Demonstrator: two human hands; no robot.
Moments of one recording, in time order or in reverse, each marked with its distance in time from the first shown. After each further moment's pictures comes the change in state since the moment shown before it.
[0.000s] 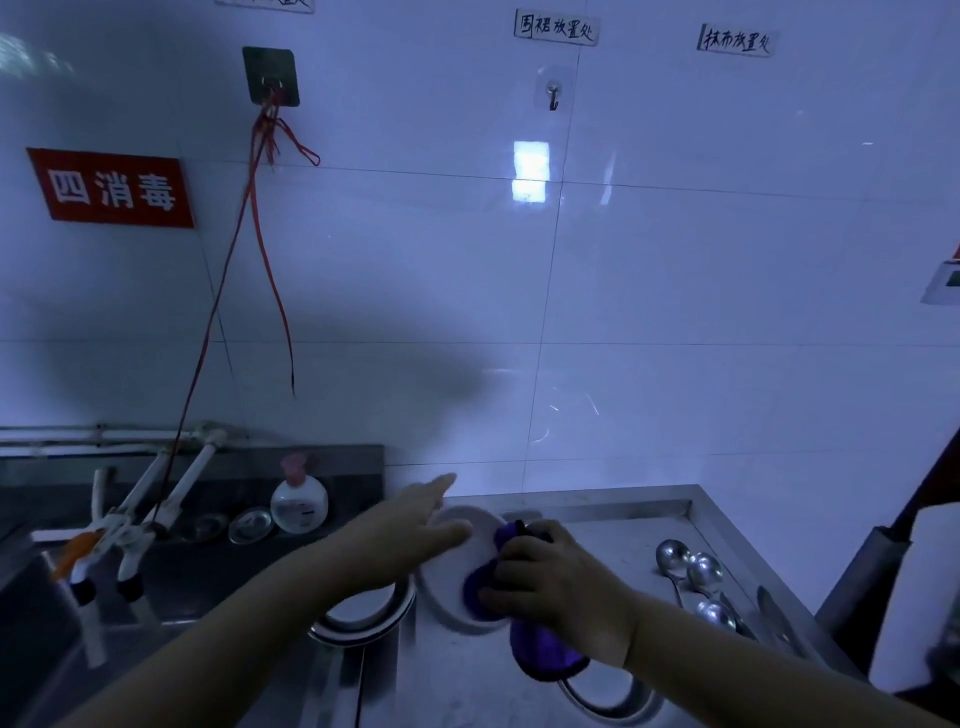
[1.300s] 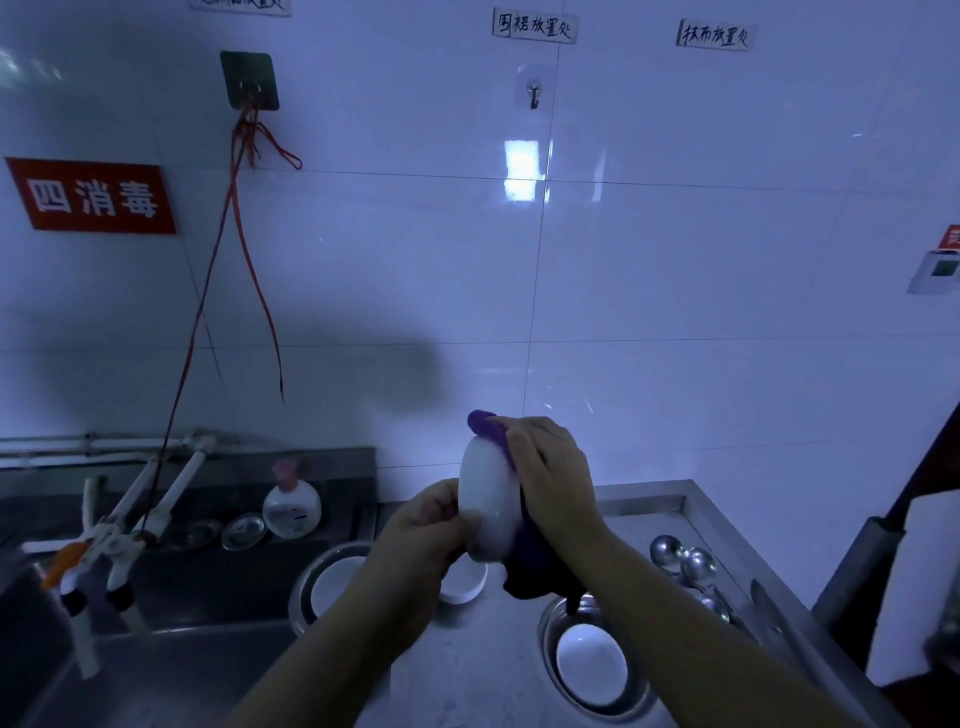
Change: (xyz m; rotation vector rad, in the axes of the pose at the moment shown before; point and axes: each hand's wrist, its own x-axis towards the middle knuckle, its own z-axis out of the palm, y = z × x) left_hand -0.006 0.042 0.039 -1.209 0.256 -0.015; right_hand 0.063 0.024 -0.037 0.651 0.508 1.071
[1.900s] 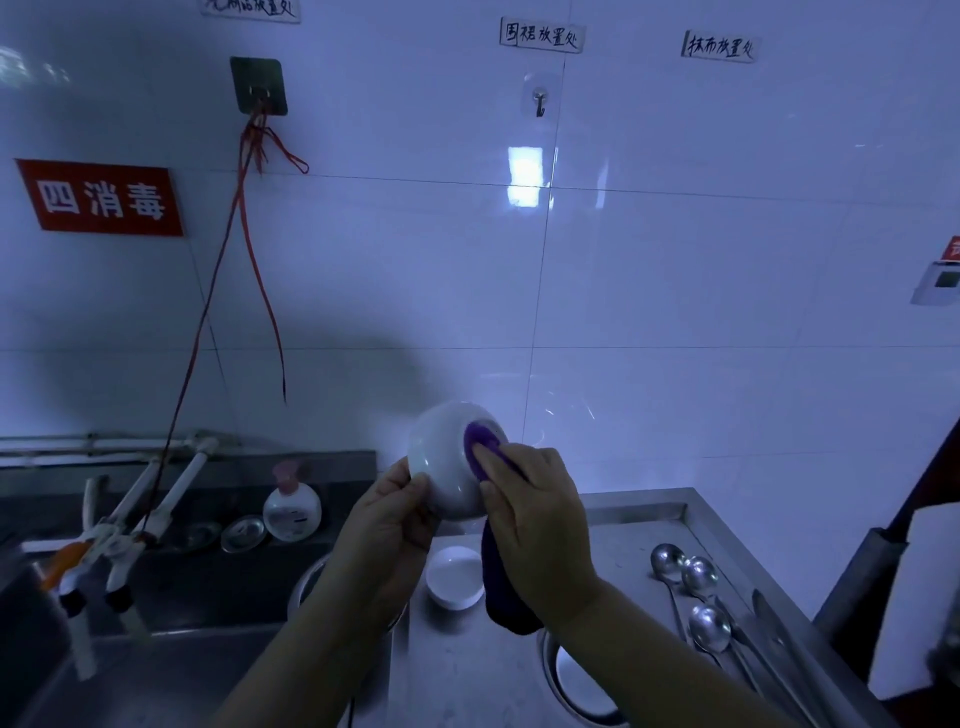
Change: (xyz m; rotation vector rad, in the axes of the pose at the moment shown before) left_hand 0.014 0.013 -0.018 -0.453 0.092 0.070; right_hand -0.031 0.000 0.011 -0.375 0.180 -0.501
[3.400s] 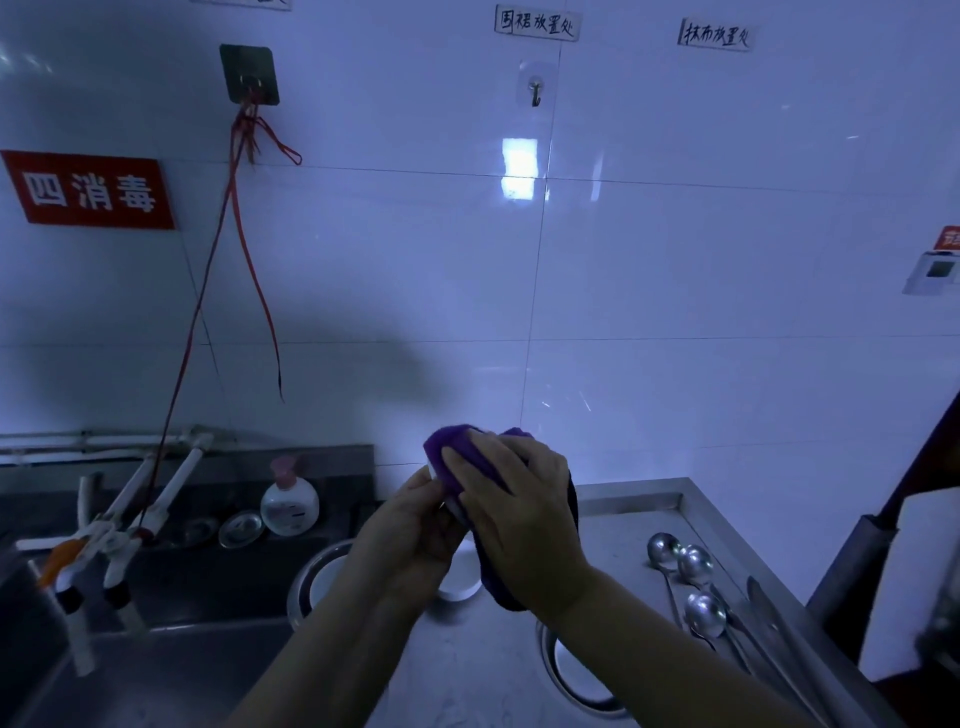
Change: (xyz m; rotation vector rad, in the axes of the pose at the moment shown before) left_hand -0.015 -0.001 0.027 -0.080 0.044 -0.183; right_hand -0.006 0.002 0.014 -0.078 0.012 -0.198
